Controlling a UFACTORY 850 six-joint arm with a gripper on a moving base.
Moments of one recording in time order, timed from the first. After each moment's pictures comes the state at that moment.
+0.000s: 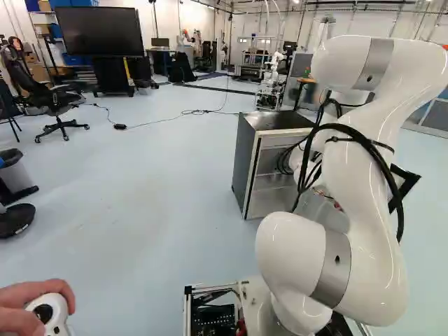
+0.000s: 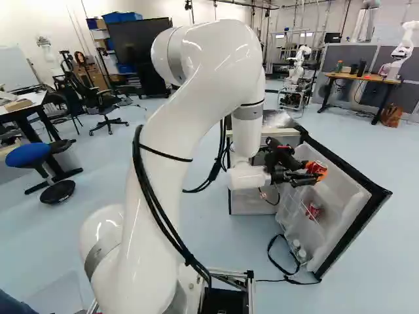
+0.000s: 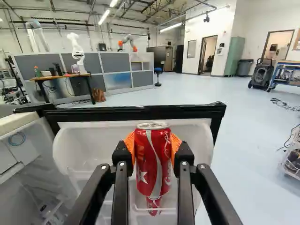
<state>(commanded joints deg) -34.4 -37.3 -40.6 38.6 83.0 0.0</state>
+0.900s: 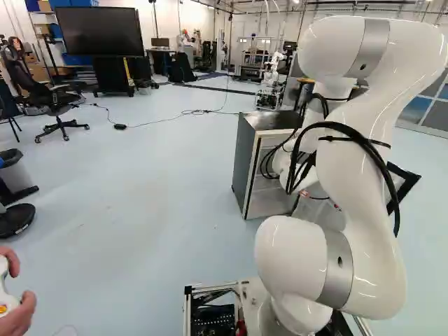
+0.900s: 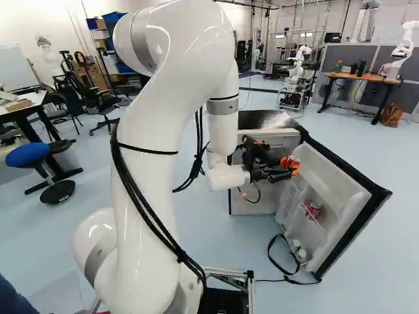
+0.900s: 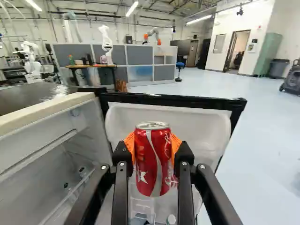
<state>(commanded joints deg) -25.8 -31.6 -31.8 35.4 83.0 0.0</state>
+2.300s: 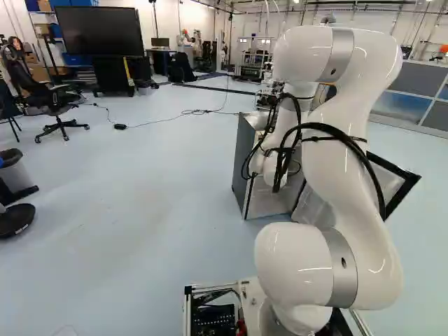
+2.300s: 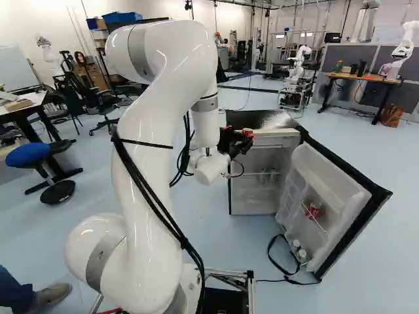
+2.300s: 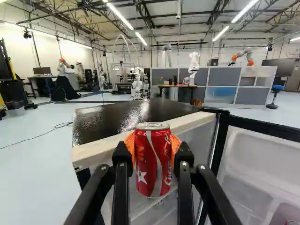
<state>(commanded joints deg) -14.7 -35.9 -38.7 14.9 89.7 0.0</state>
